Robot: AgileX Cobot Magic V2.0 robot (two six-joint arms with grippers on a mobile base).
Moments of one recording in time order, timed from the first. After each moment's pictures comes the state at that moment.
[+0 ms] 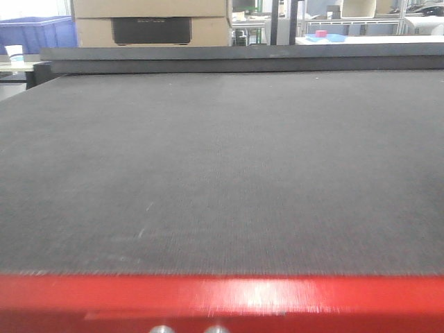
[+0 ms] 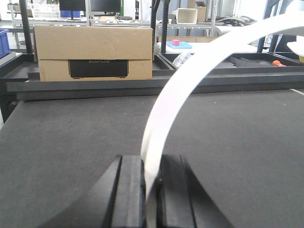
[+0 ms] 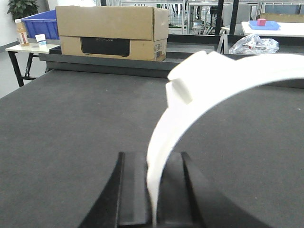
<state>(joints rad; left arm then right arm) -0.19 0.48 -0.69 -0.12 0.33 0.11 0.17 0.46 -0.76 0.29 0.51 -0.20</state>
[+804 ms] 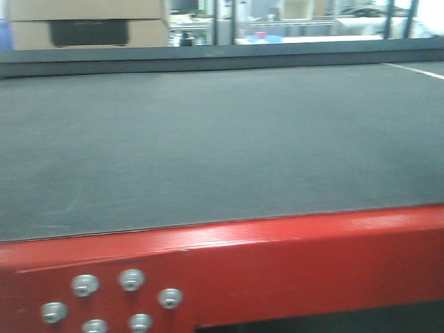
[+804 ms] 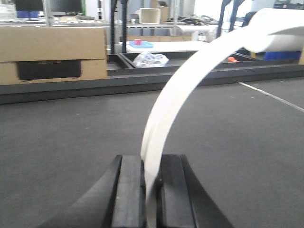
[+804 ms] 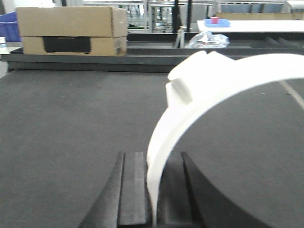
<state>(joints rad) -0.19 0.47 -0.69 -0.12 0.33 0.11 0.17 0.46 -0.76 0.29 0.51 -0.20</state>
